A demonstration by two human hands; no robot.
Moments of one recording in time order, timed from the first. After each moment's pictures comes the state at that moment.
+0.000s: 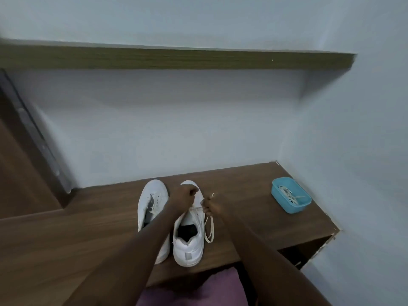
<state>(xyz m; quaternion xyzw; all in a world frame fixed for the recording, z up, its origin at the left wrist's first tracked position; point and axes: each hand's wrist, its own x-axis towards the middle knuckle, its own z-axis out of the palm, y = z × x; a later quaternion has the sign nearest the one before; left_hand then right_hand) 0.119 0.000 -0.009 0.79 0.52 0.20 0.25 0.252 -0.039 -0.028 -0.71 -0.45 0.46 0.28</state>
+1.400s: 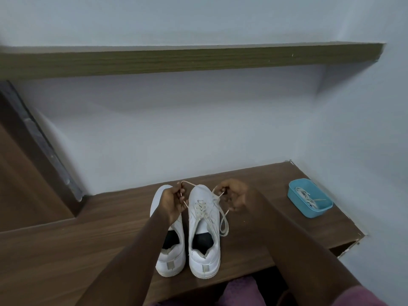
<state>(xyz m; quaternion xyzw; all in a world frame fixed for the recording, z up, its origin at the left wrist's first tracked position) 0.068 0.032 -0.011 0.24 0.44 0.43 0.75 0.271 0.016 0.020 -0.65 -0.23 0.67 0.28</state>
